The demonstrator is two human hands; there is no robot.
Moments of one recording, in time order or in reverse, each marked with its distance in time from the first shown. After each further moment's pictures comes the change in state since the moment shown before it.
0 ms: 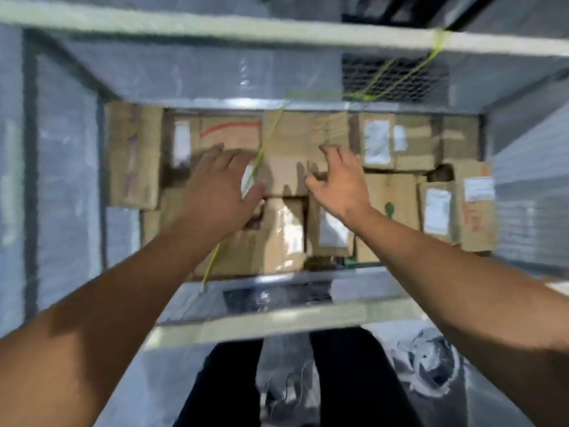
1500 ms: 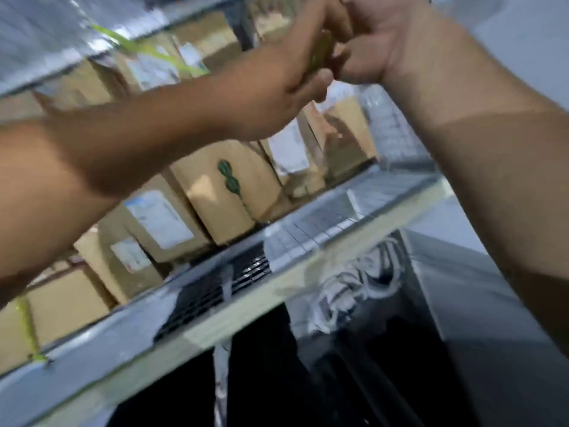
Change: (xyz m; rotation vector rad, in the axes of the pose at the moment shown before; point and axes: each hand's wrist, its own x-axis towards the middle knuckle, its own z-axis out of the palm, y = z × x) left_hand 0.182 0.423 0.171 -0.404 -0.507 0.778; right_hand 0.009 0.359 -0.216 1.339 -0.183 0.512
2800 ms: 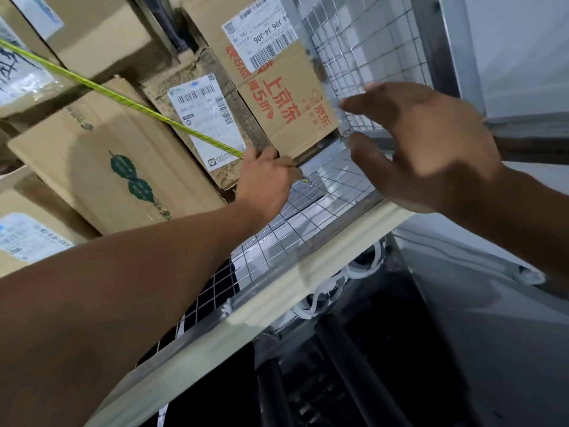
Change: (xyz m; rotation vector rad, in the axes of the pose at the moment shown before) left_hand 0.038 -0.113 0.292 0.568 -0.117 -0.225; right_hand -0.103 0.131 -0.138 -1.426 0.275 -0.161
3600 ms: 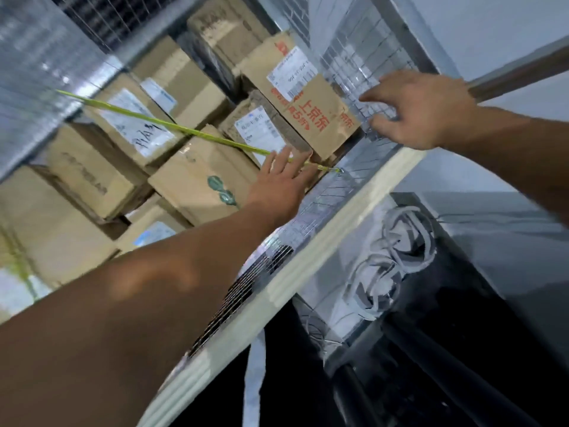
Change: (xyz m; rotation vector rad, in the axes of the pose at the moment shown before) left_hand -0.083 -0.045 -0.090 0.210 -0.152 0.188; right_hand -0.014 -0.032 -0.017 -0.023 -0.049 0.177
